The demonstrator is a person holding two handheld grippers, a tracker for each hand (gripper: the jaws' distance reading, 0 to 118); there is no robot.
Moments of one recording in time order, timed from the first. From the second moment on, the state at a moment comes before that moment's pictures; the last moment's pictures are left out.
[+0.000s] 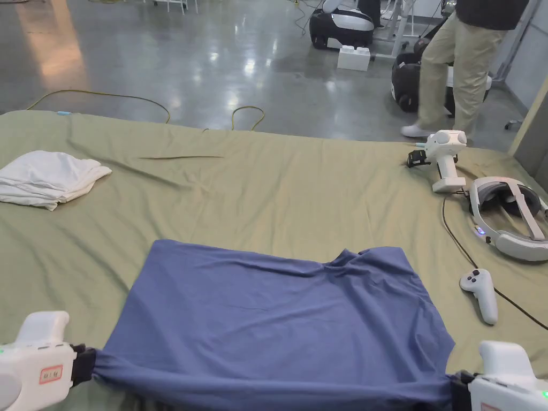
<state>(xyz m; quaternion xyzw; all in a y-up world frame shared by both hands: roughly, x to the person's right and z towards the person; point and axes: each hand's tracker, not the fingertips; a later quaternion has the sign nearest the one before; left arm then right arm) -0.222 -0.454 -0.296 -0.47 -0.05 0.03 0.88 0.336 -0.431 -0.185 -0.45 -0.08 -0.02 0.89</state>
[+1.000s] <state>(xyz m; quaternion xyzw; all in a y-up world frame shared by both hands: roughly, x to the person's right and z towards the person) -0.172 -0.428 -0.382 -0.35 -0.09 0.01 0.93 0.323 -0.421 -0.280 -0.31 -0.09 -0.02 0.95</state>
